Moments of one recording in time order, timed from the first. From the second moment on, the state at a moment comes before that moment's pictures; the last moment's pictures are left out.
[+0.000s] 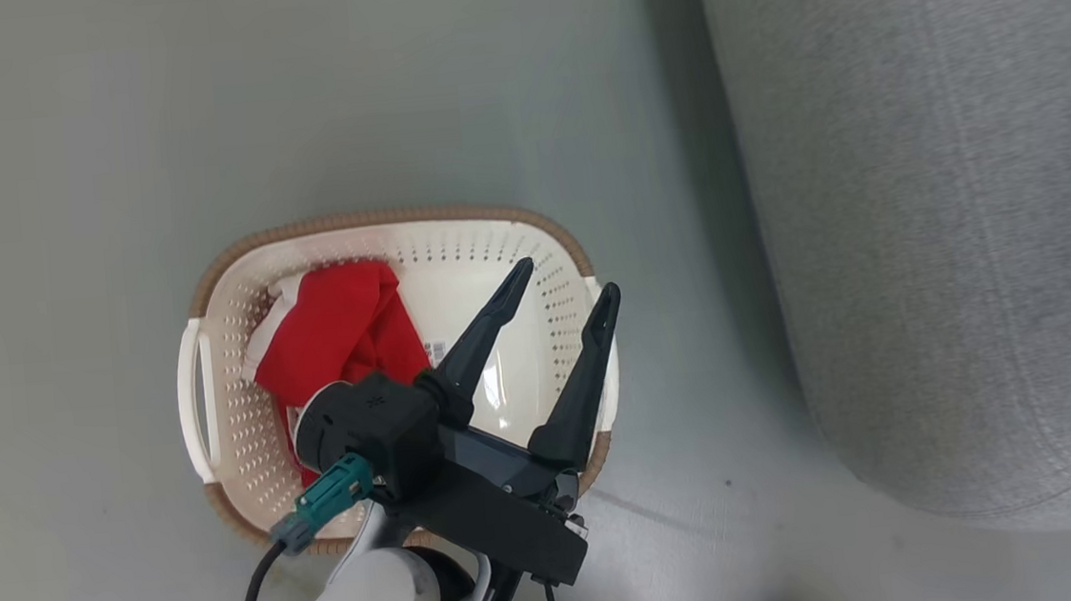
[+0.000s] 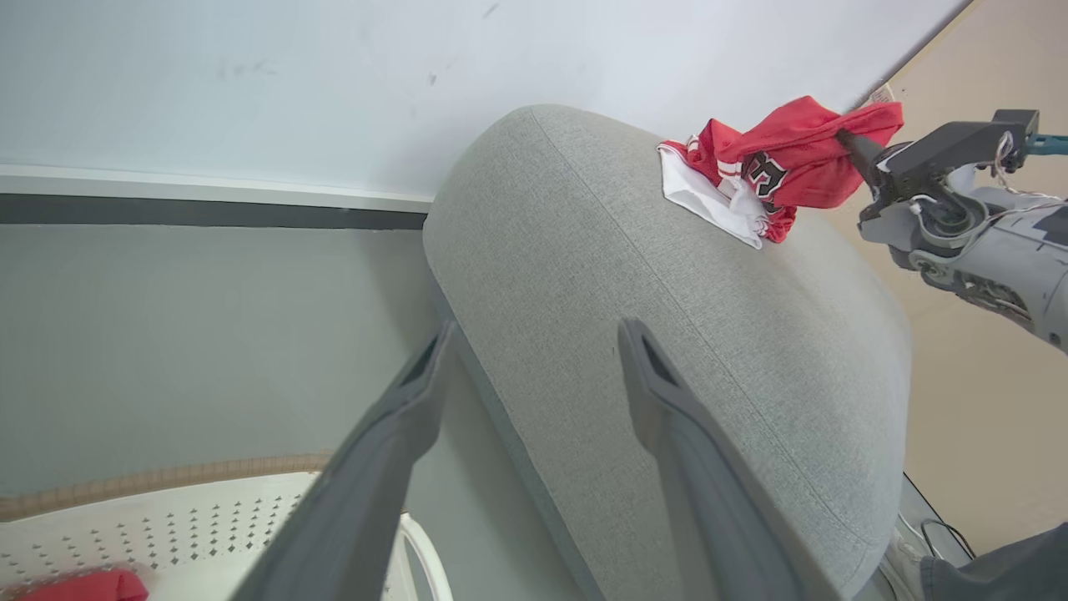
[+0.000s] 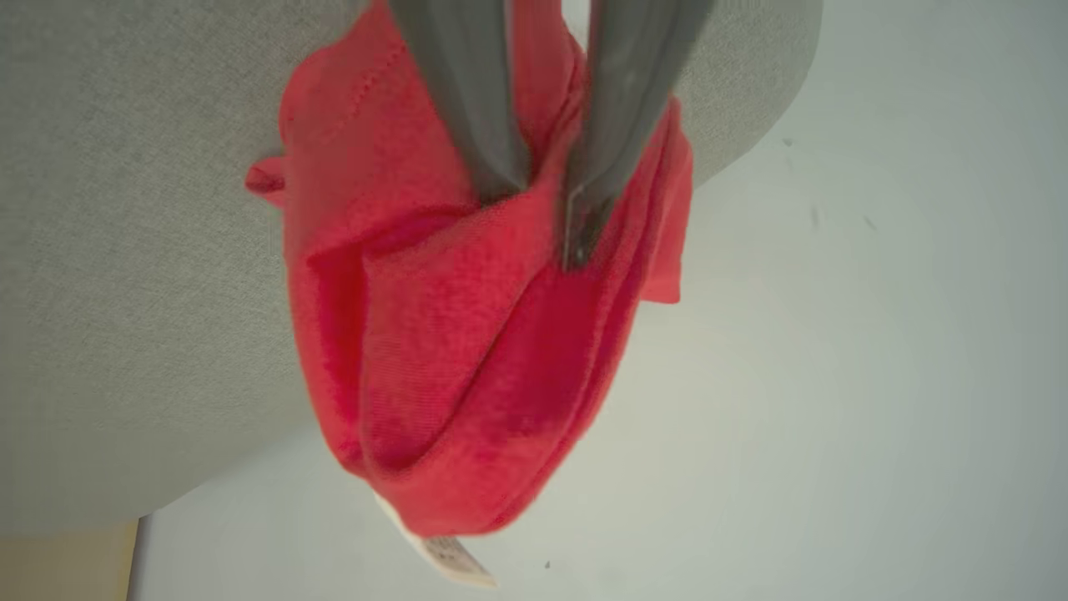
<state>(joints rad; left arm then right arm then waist) -0.43 0.17 -0.67 -0.09 -0.62 0.13 -0.07 -1.05 -0.52 -0.01 0.80 0.81 0.10 -0.21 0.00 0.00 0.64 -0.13</state>
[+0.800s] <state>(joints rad) -0.22 0.20 -0.52 0.01 -0.74 0.12 -0.21 -0.47 -0.50 0.25 0.24 0.54 0.12 -0.26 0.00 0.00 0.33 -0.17</state>
